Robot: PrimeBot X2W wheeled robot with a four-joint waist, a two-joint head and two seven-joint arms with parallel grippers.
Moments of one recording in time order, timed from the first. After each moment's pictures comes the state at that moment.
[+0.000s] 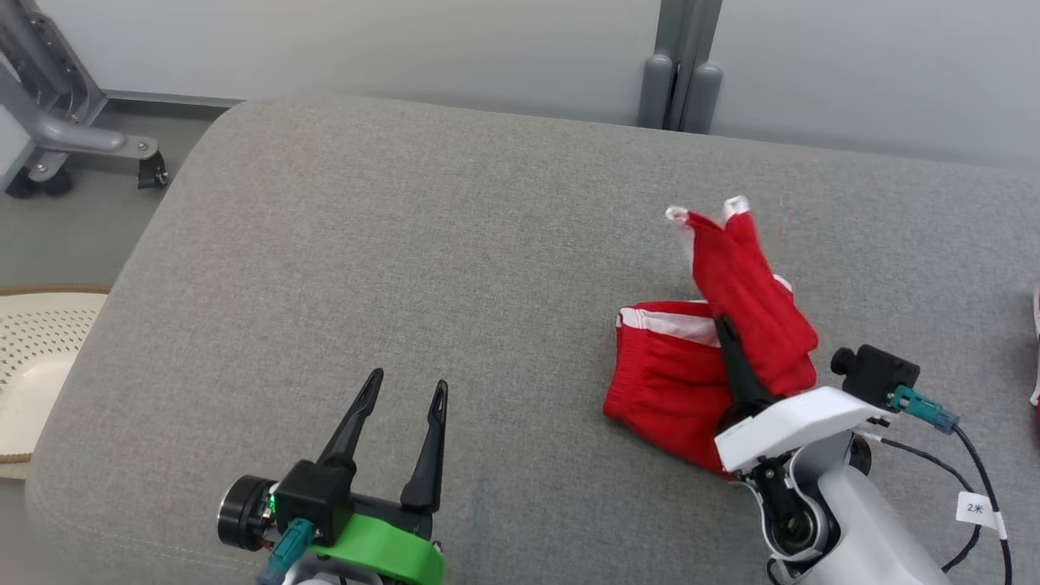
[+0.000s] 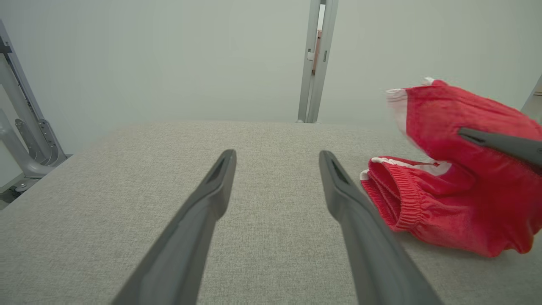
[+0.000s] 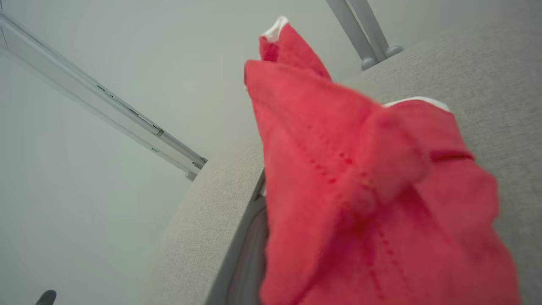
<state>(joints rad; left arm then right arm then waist) -0.04 0.05 -0.29 0.16 -0.17 -0.08 -0.26 -0.27 -0.07 0.23 0.42 0.82 0.13 -0.18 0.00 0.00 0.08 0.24</state>
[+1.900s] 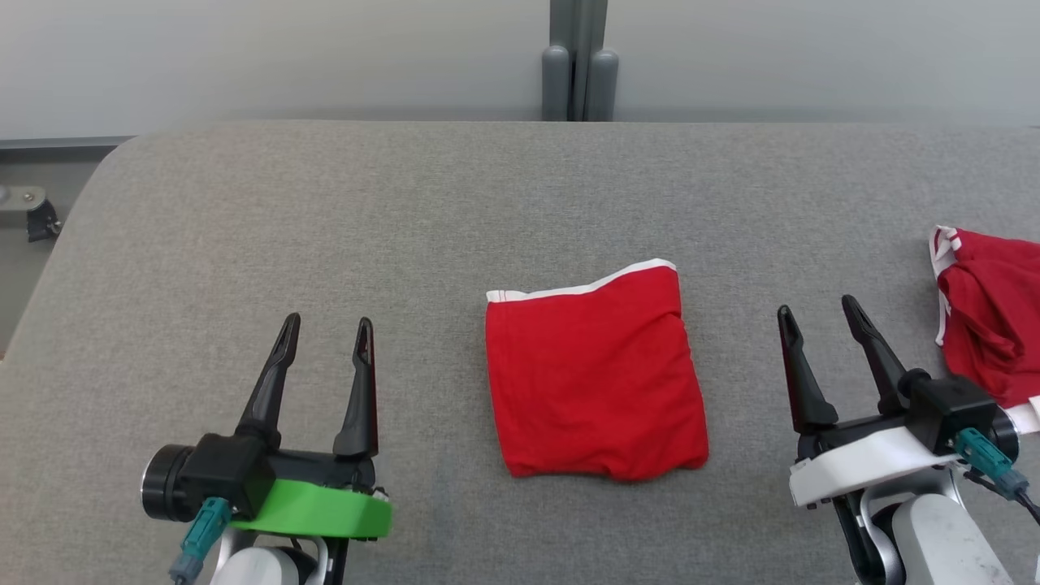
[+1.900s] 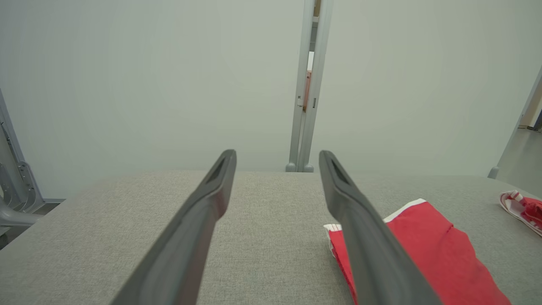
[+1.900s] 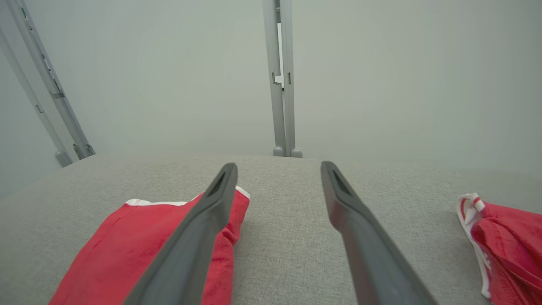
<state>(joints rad) -0.07 0.05 -0.17 0.03 -0.20 -0.07 -0.26 -0.11 -0.13 0.07 0.16 0.19 0.13 -0.26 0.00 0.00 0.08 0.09</state>
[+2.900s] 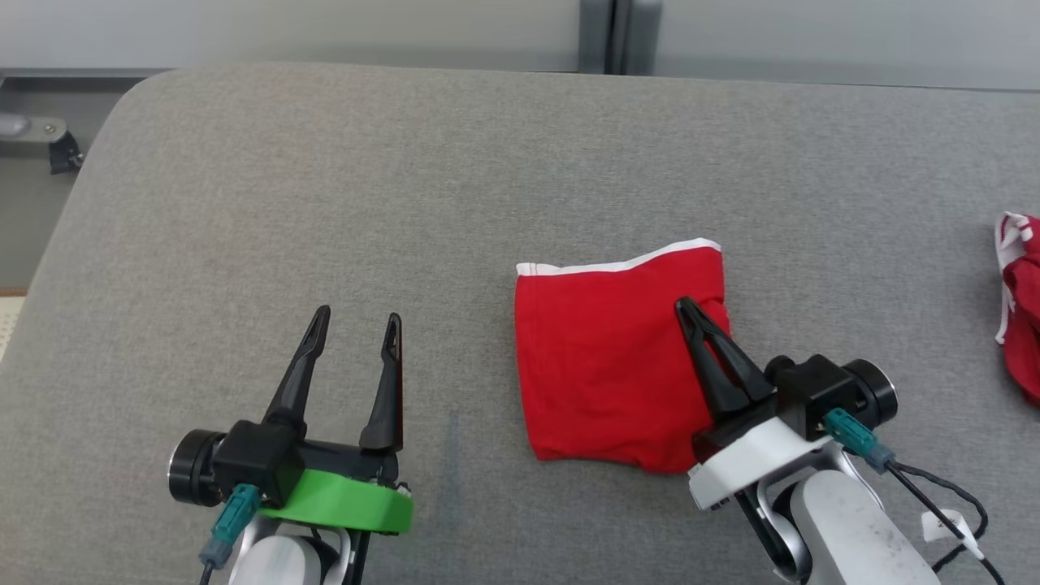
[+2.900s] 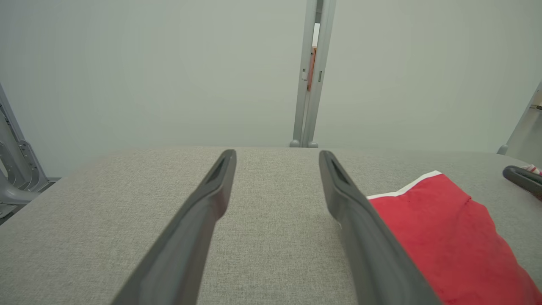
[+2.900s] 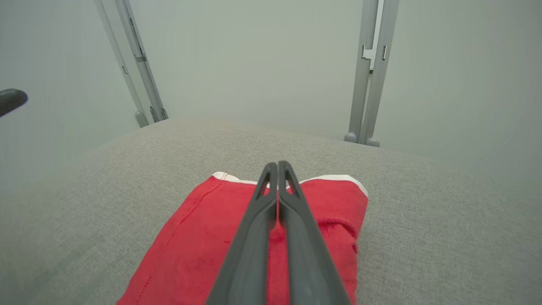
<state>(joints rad) -0.10 0.05 -0.21 0.06 -0.19 -0.07 -0.26 -0.20 -0.10 0.27 0.21 0.12 0.13 -0.26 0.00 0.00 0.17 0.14</state>
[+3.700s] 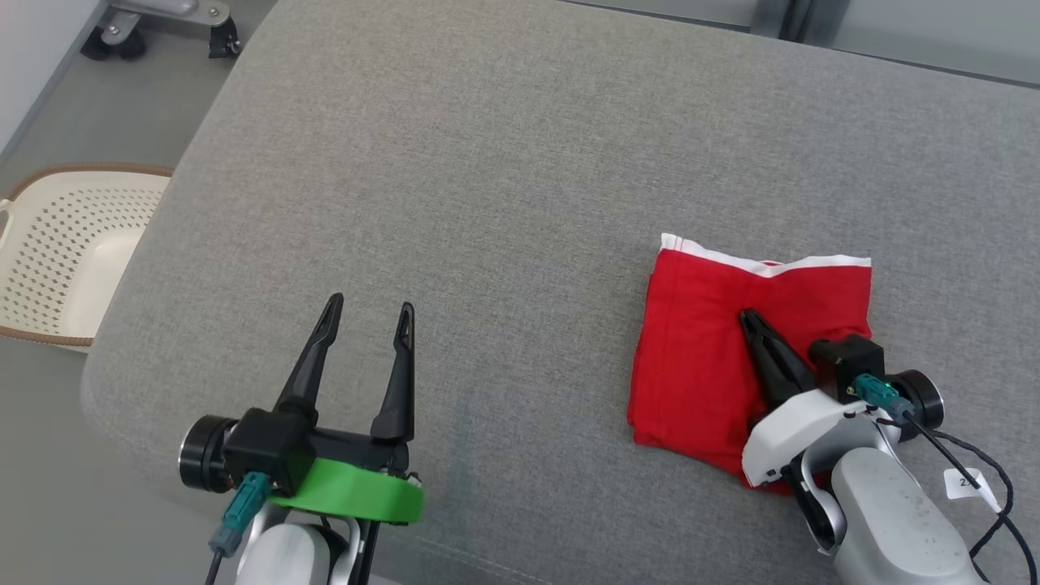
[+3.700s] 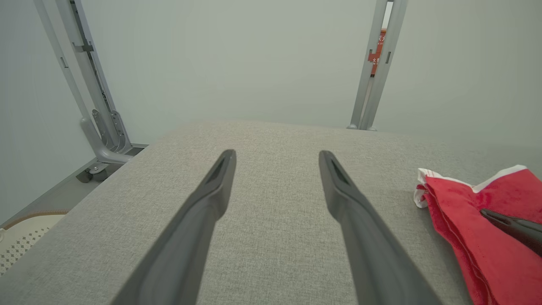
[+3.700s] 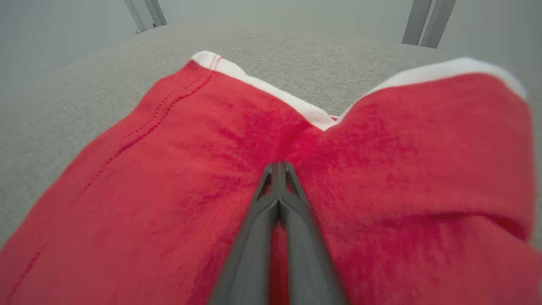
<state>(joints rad) -0.13 0.05 -0.24 0.07 -0.20 -0.06 -0.26 -0.34 -0.14 0.19 0.58 0.14 0.13 -0.26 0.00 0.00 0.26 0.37</state>
